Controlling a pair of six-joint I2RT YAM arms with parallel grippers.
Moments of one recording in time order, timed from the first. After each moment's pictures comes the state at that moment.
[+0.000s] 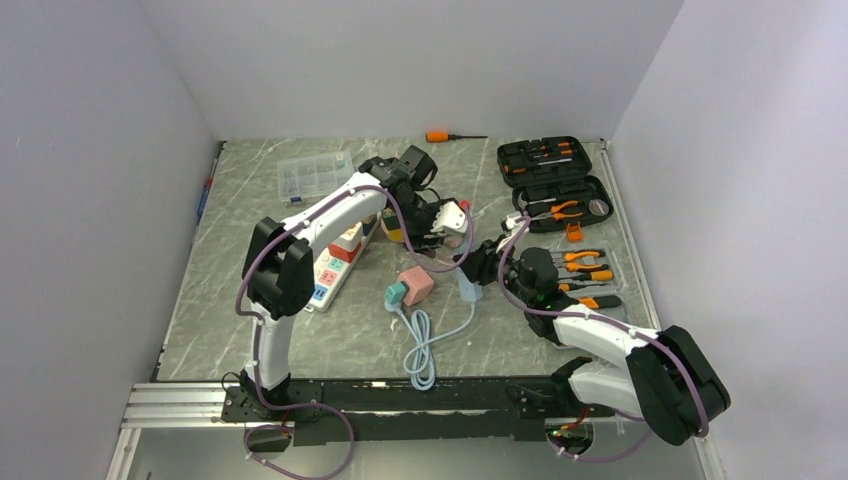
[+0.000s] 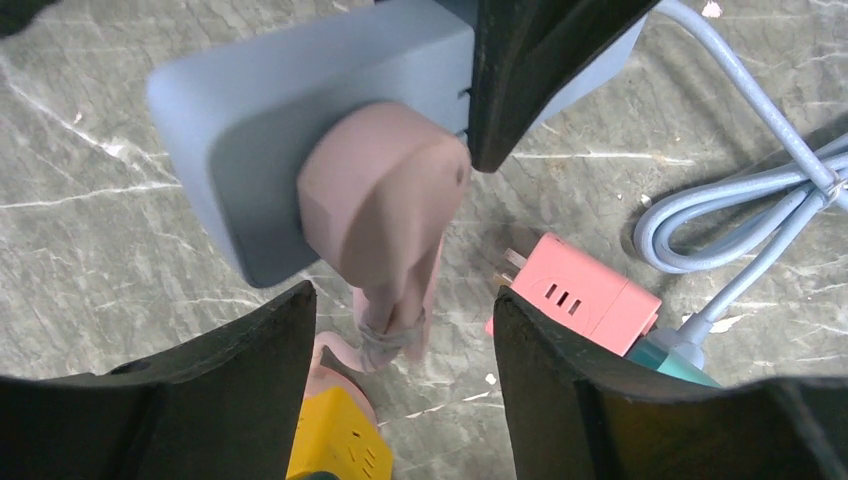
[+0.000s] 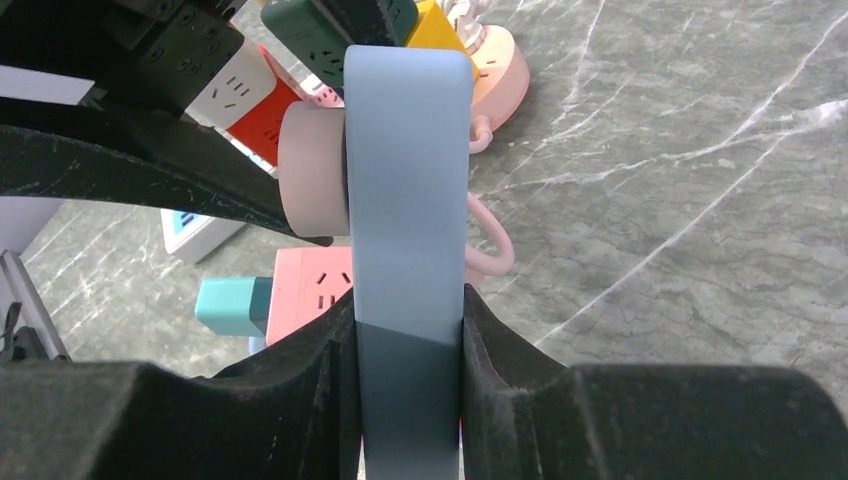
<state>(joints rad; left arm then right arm) -0.66 2.02 1.83 -0.98 0.66 1.17 0.51 1.14 0.31 0.66 -0.20 0.41</state>
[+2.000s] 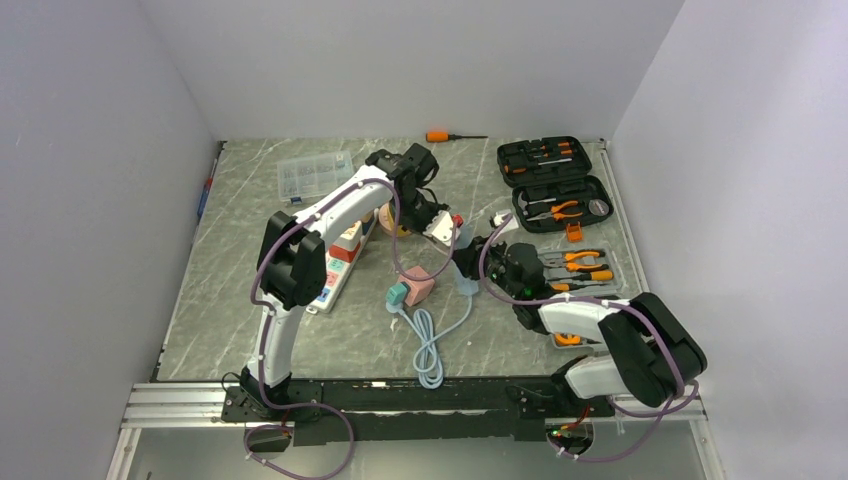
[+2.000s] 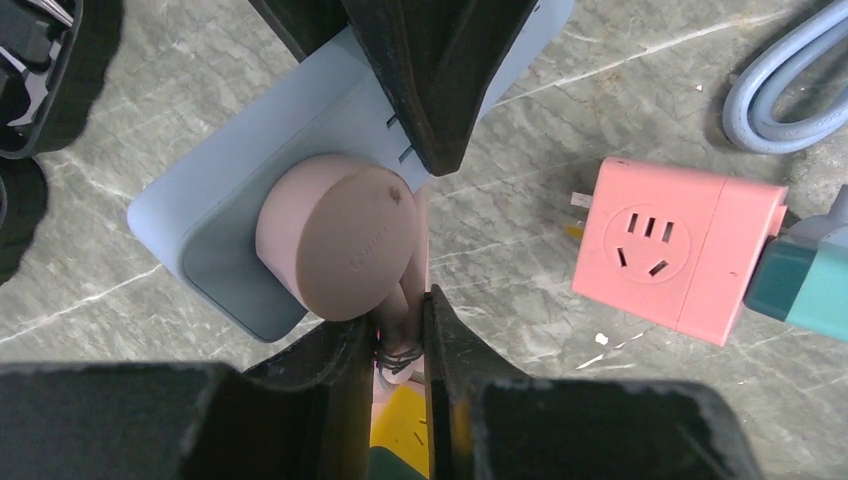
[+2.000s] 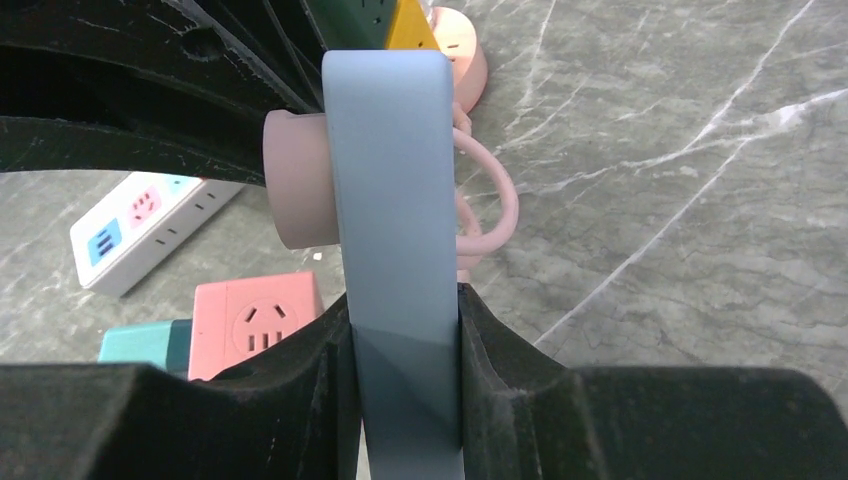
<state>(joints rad) -0.65 2.14 1.98 -1.14 0.66 1.59 0.53 1.35 0.36 0.78 -0.09 0.34</state>
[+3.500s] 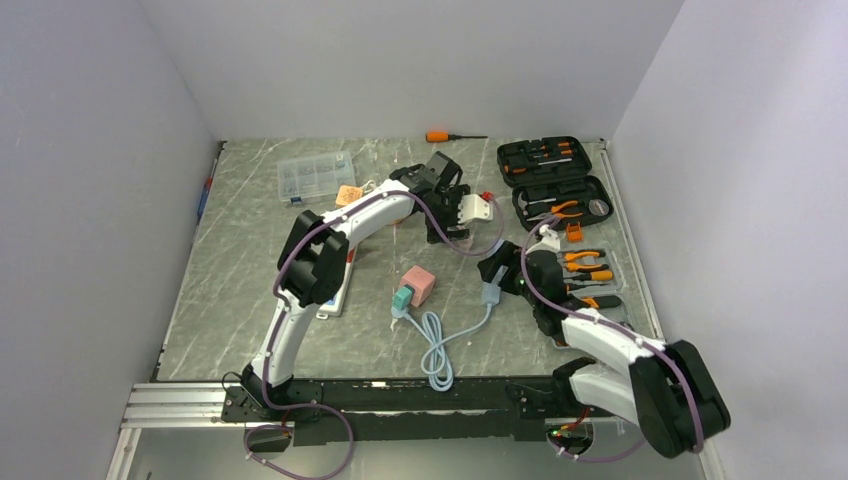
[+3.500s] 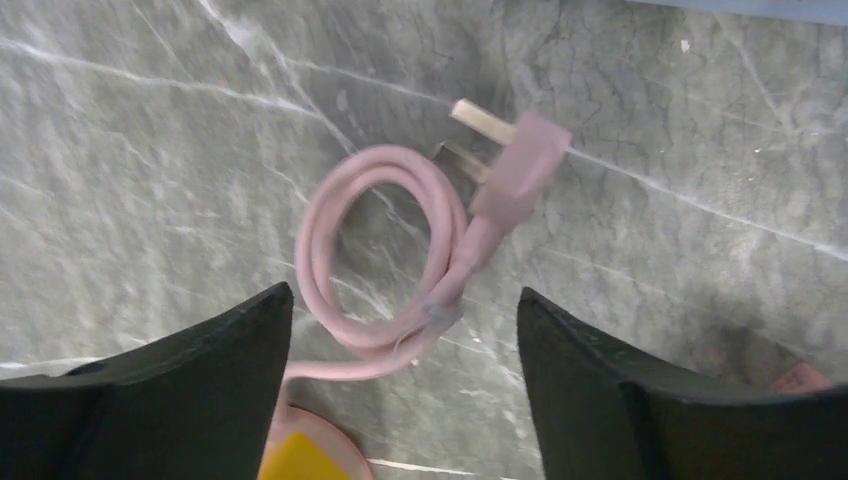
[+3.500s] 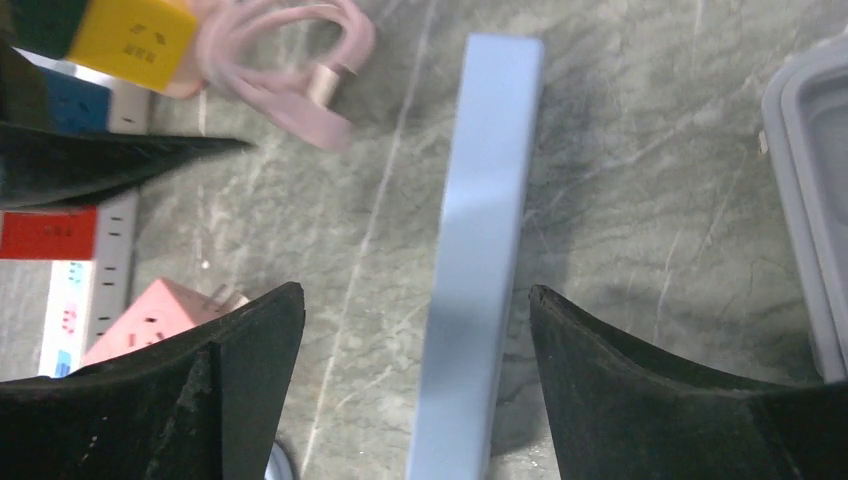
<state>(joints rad) -0.71 2.25 1.97 -0.70 0.31 0.90 0.38 1.12 0.28 0.33 0.05 0.69</state>
